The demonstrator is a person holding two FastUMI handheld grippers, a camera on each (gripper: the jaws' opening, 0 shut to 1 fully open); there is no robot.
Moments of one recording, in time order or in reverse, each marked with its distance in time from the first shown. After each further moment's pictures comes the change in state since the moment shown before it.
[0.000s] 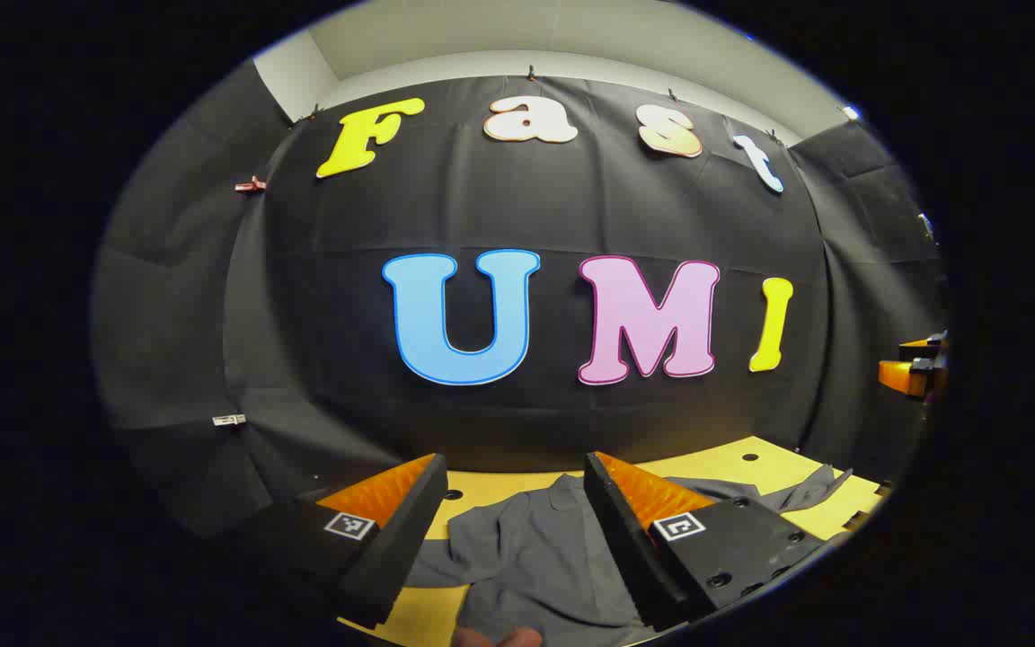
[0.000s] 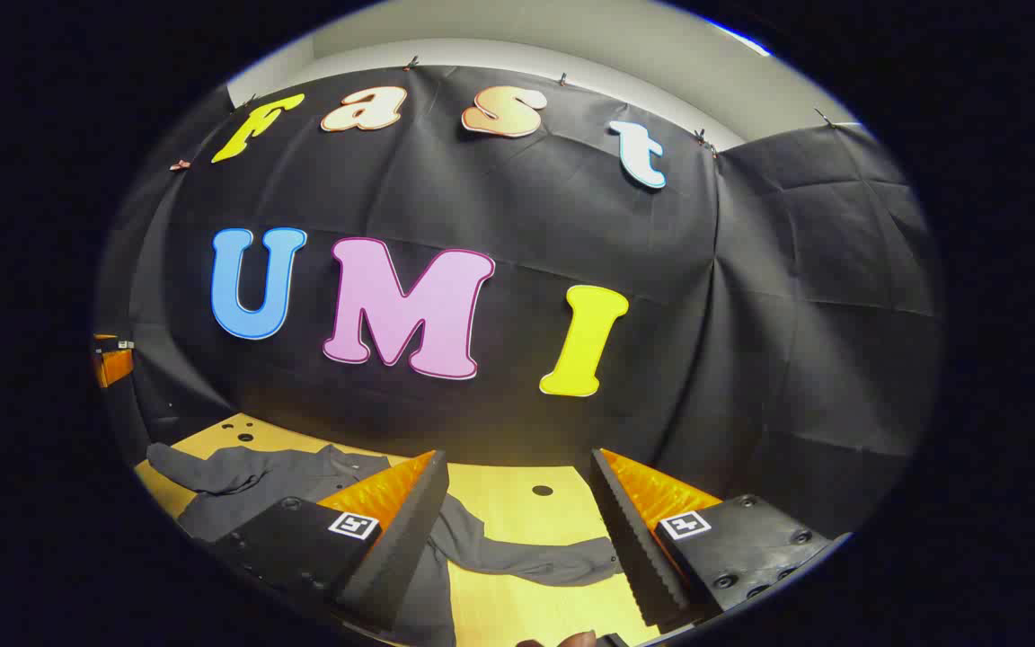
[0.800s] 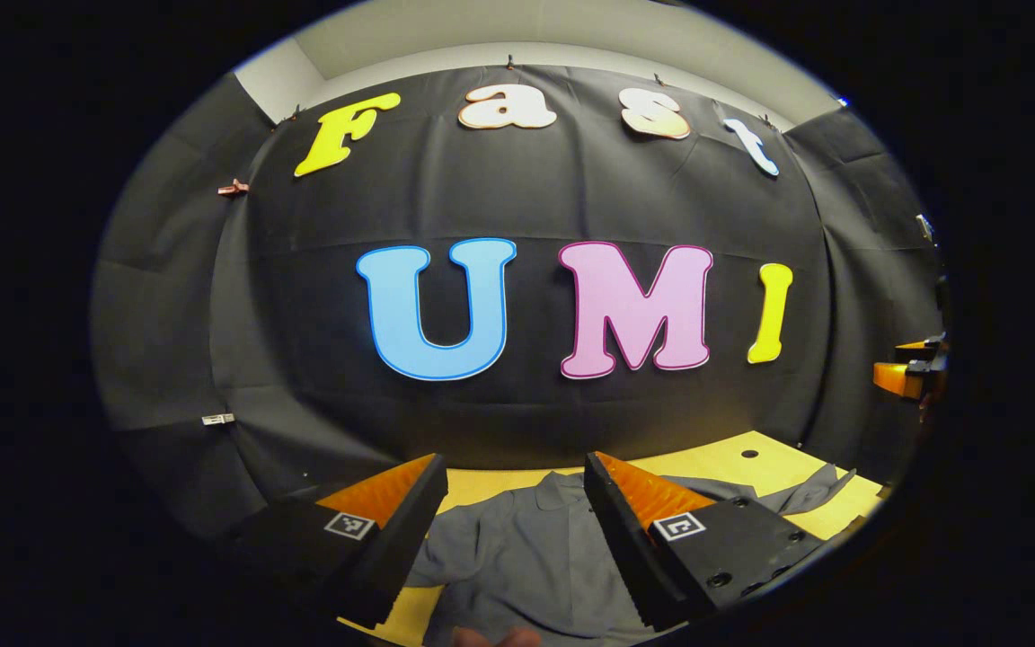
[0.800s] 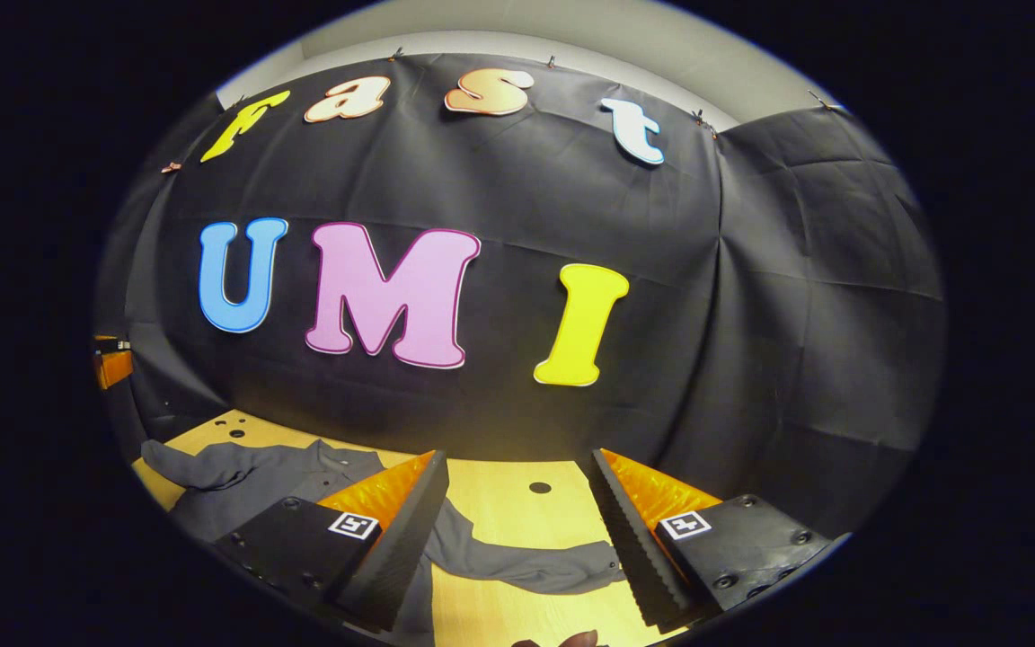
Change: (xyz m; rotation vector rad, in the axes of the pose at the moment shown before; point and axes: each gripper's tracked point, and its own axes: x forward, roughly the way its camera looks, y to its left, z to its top) left arm 0.026 -0.043 -0.006 0.023 0.036 0.010; right arm 0.048 -0.033 -0.032 0.020 0.053 0.007
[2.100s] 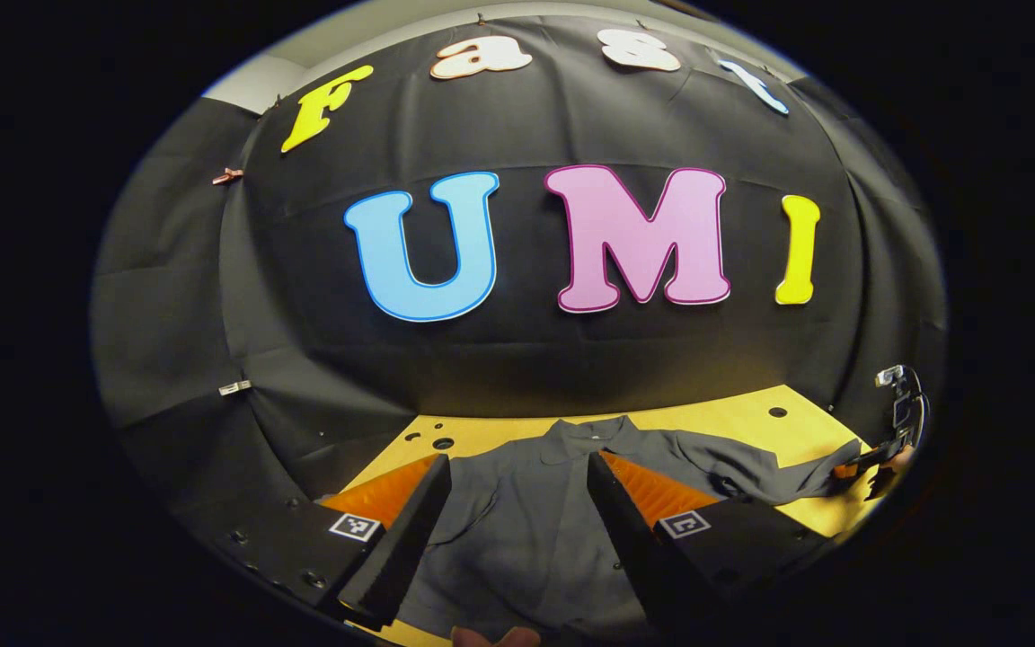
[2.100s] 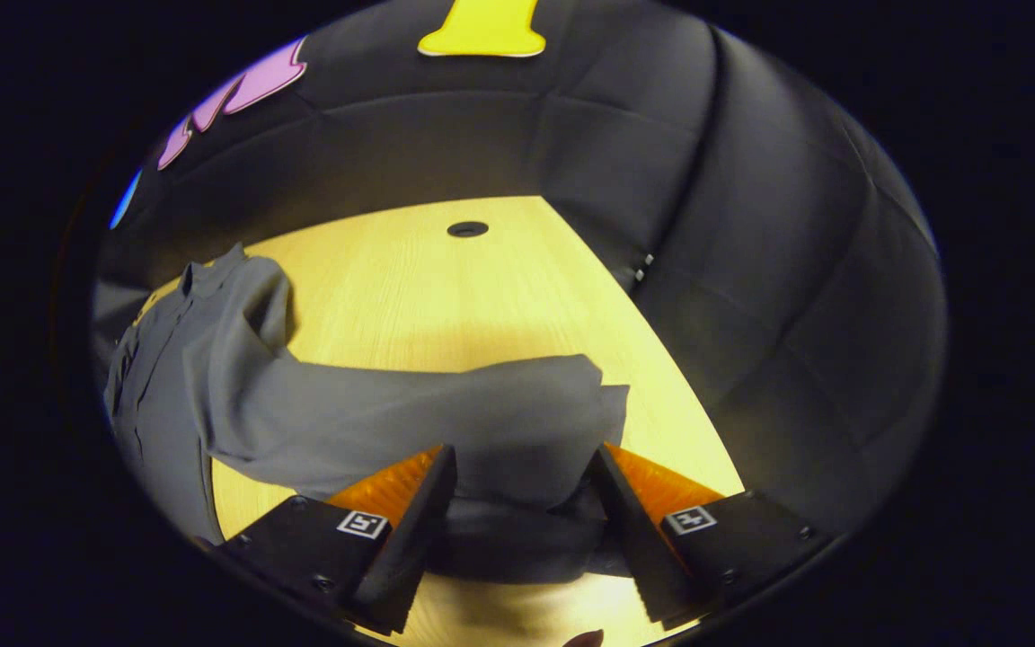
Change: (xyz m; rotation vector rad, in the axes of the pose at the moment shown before) left arm 0.025 -0.059 -0.058 0.042 0.197 0.141; right arm 0.155 -0.107 -0.387 0.112 0.756 0.005
